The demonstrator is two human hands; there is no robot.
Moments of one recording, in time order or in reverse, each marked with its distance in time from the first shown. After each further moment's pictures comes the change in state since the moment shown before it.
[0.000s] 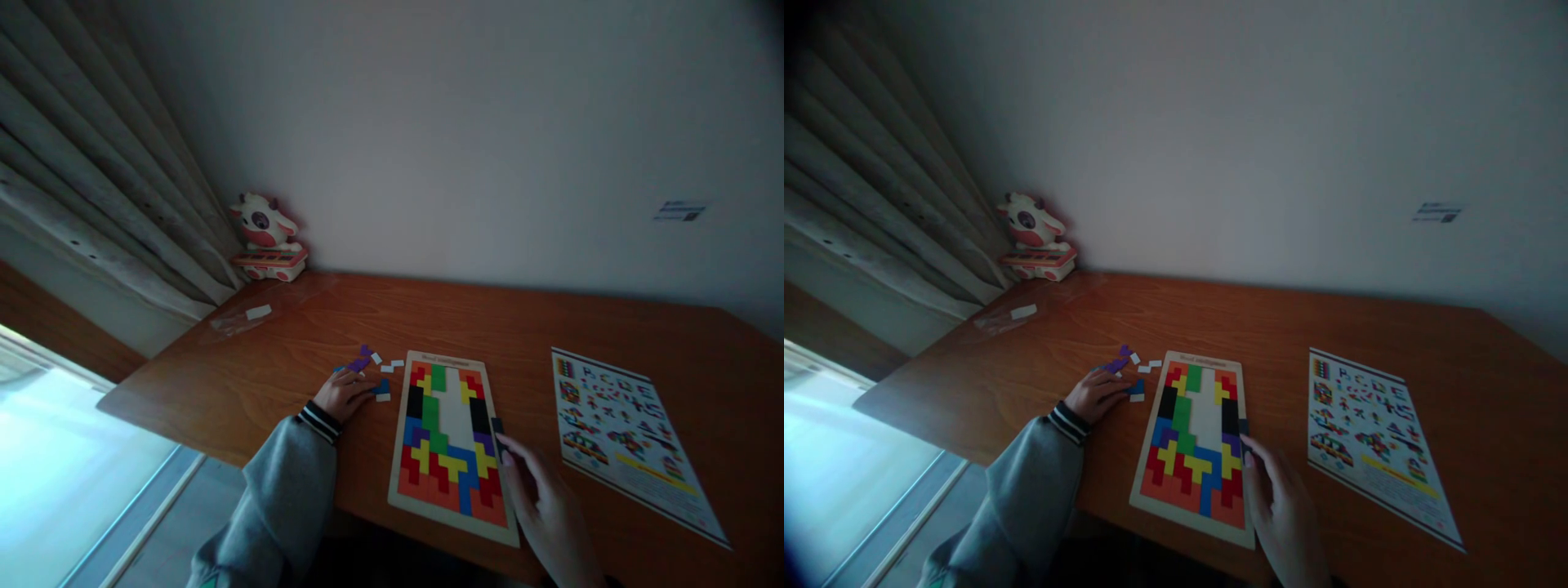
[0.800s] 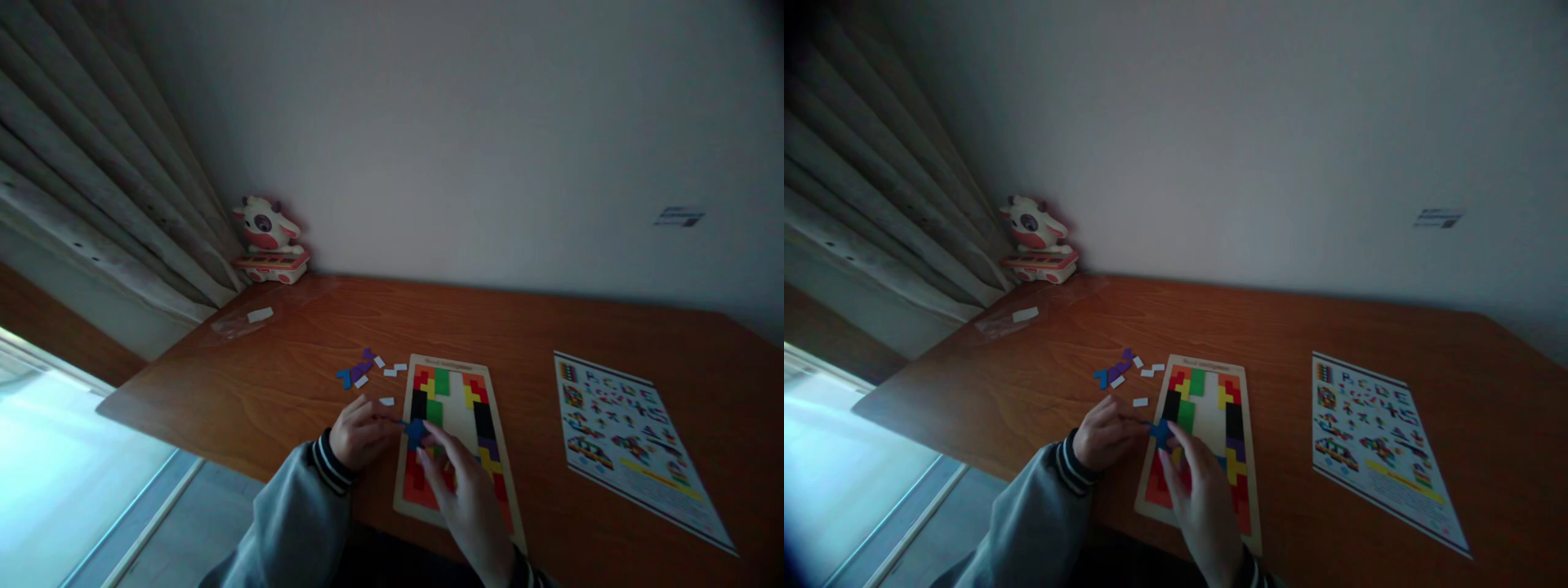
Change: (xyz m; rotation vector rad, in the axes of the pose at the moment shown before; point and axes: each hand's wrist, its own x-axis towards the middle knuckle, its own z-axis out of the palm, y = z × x) left_hand 0.018 0.079 -0.017 -0.213 0.193 0.131; right_hand 0.015 -0.095 0.059 0.262 -0.113 -0.055
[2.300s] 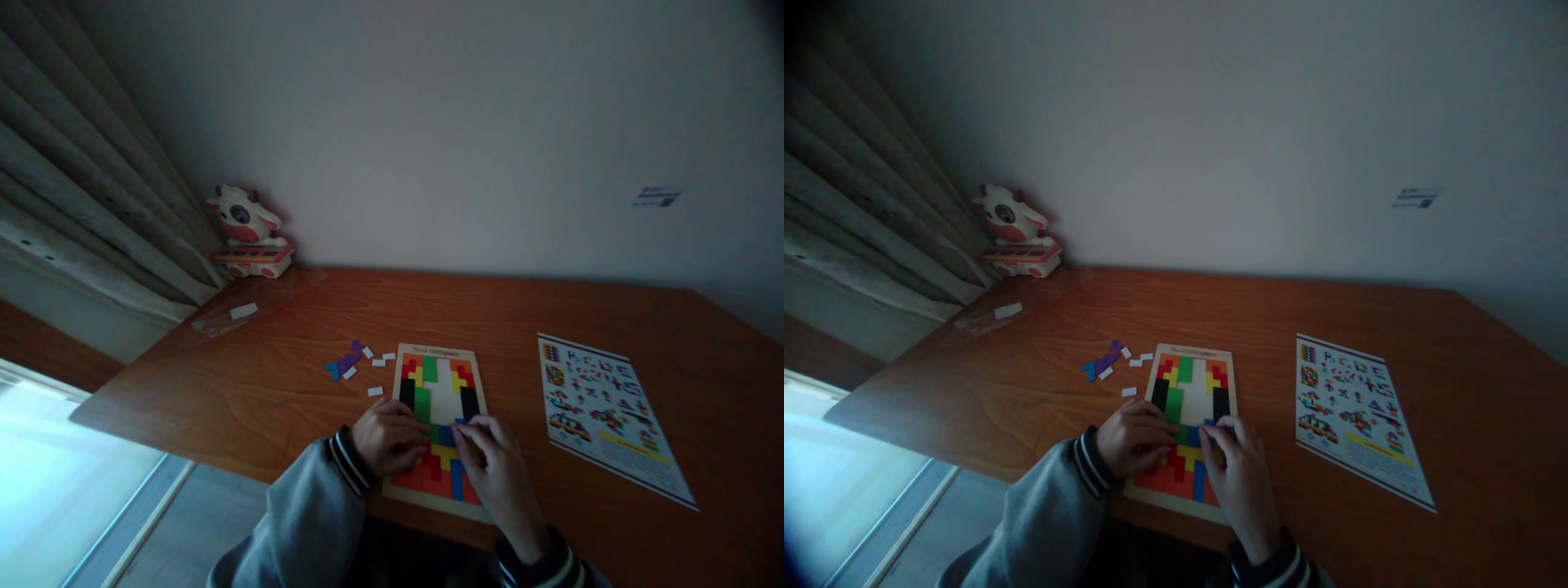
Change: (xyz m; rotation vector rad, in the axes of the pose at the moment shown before) left_hand 0.007 0.019 0.048 -0.195 -0.336 -0.070; right_hand -0.006 0.056 -0.045 -0.353 0.068 -0.042
